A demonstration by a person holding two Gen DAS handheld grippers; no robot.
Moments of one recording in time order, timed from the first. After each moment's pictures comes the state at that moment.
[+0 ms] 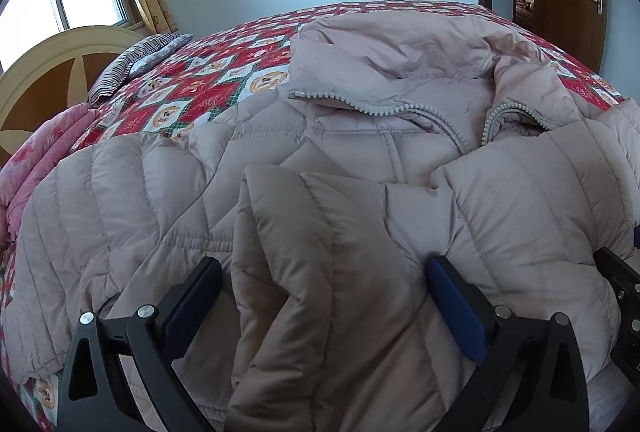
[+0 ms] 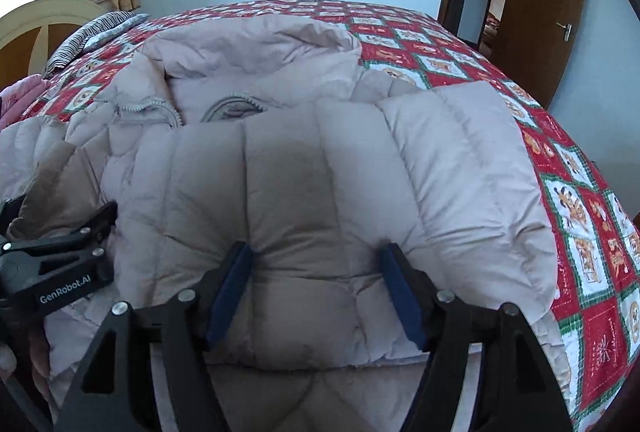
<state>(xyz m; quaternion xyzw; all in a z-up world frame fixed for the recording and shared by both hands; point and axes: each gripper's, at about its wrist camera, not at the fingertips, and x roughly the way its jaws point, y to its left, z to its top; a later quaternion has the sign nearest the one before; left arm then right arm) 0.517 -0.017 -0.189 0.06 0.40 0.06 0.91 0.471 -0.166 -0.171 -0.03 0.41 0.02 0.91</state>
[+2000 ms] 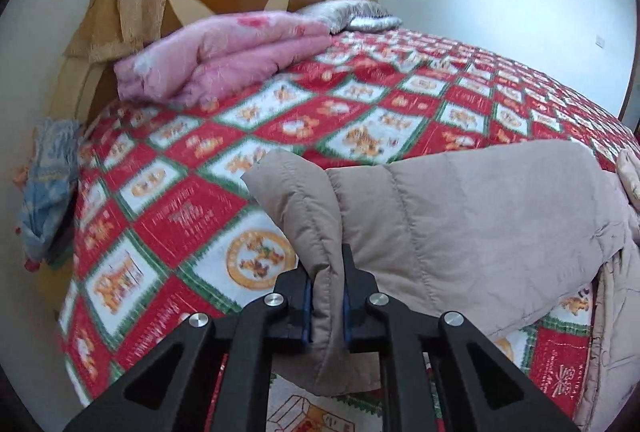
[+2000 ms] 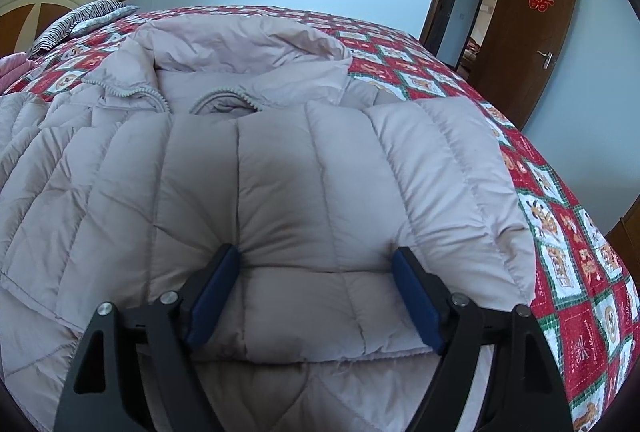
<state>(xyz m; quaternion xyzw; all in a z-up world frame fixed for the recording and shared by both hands) 0.312 0.371 -0.132 -0.08 0.35 0.28 0.89 0.459 -0.153 -0.175 -0.08 0.38 -0.03 0.92</state>
